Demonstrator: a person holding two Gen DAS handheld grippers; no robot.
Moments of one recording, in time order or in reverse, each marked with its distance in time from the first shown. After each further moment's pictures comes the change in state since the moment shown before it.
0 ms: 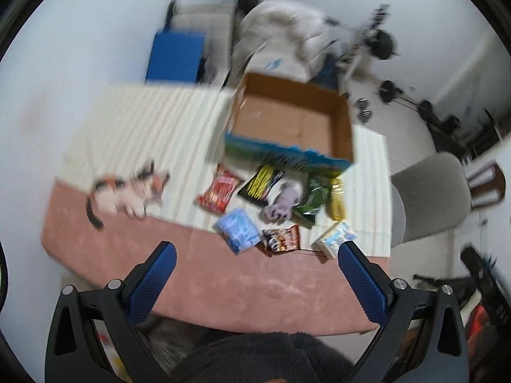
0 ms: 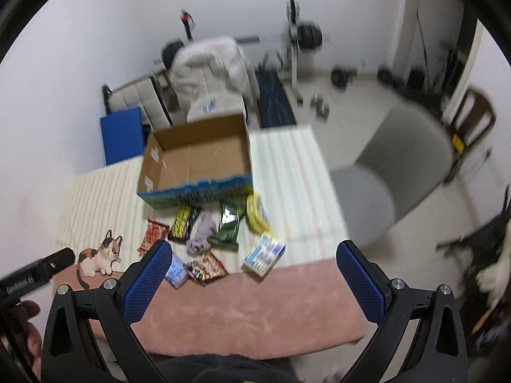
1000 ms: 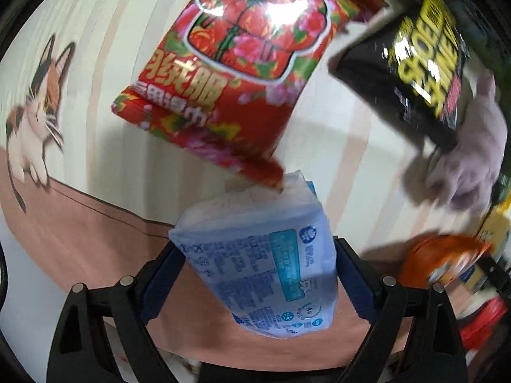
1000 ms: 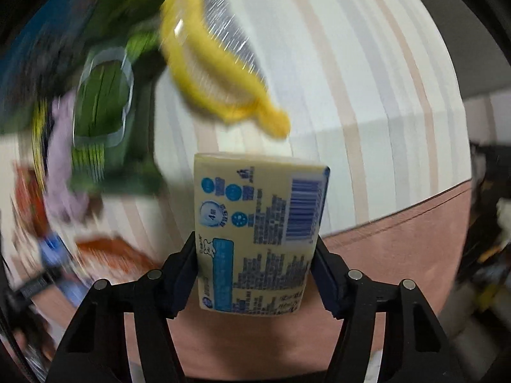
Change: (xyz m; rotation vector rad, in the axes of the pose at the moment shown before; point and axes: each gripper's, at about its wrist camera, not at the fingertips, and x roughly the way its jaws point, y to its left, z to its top) left arm 0.391 0.043 -0.050 0.029 0.577 0.192; right arm 0.407 -0.008 -0.100 0.068 0.681 -0.102
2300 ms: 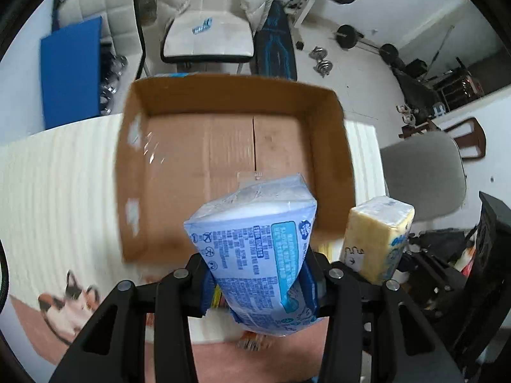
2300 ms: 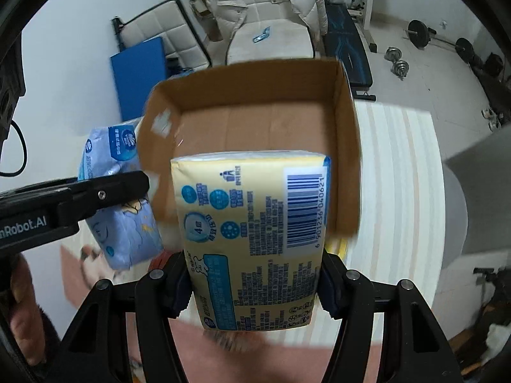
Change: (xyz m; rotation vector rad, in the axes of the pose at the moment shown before) left arm -0.255 -0.120 0.050 0.284 -0.365 -0.290; right arm -0.220 0.132 0.097 -0.305 -0.344 0.195
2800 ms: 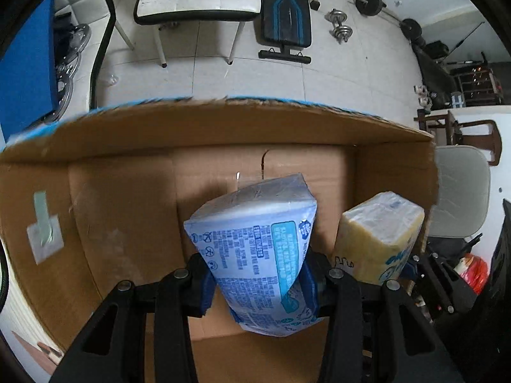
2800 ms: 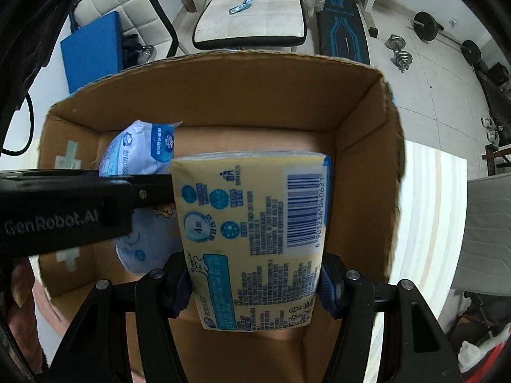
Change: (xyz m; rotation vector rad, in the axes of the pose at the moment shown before) left arm 0.143 0.000 0.134 -0.032 0.182 -0.014; right arm 0.145 -0.052 0.136 -0.031 0.142 -0.106
